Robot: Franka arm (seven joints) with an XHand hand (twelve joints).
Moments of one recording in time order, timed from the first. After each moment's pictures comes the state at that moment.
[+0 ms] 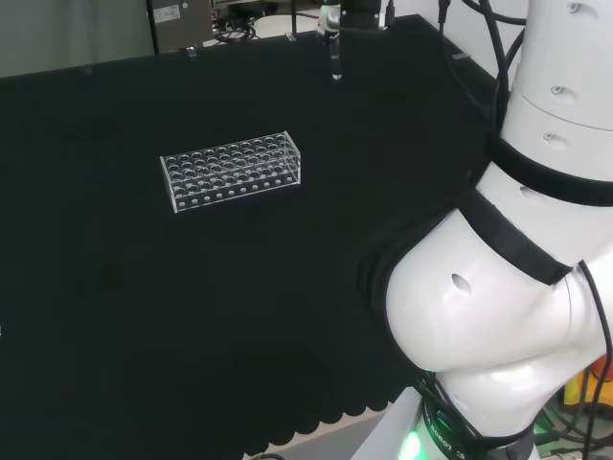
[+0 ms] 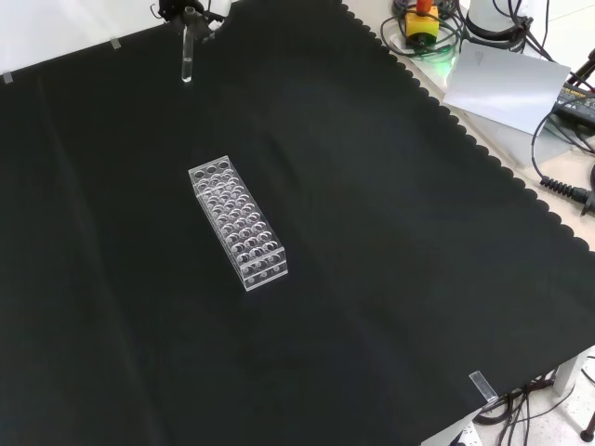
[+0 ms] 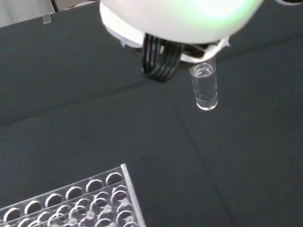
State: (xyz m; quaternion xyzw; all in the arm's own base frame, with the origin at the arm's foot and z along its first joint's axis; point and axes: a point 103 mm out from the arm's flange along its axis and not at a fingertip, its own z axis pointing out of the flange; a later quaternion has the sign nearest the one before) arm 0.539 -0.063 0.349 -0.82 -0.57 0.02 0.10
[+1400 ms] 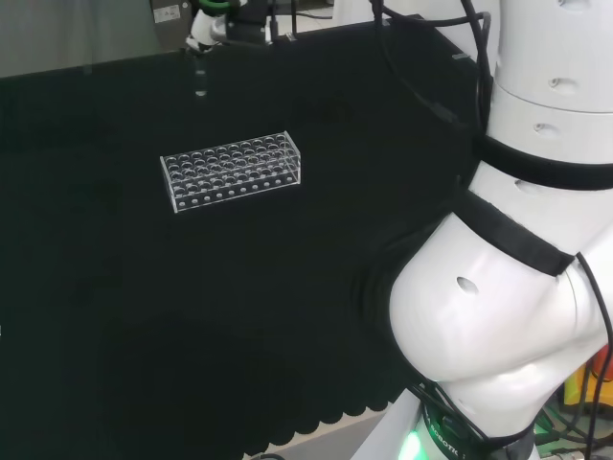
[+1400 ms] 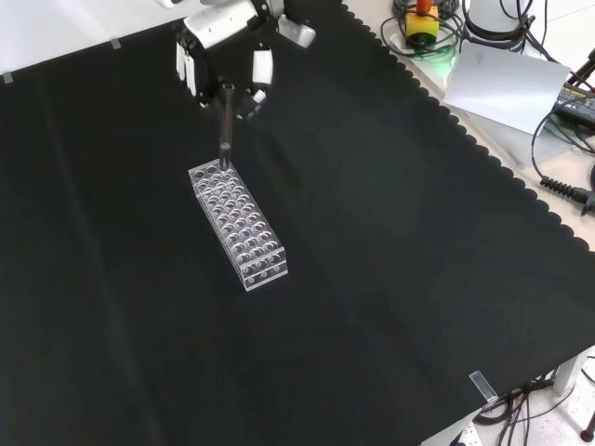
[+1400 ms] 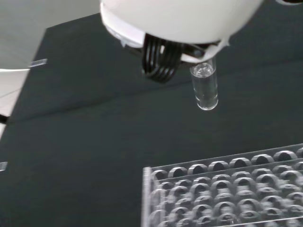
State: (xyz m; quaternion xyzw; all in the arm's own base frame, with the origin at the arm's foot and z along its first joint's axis) arm 0.563 0.108 0.345 -0.71 -0.68 -0.03 0.16
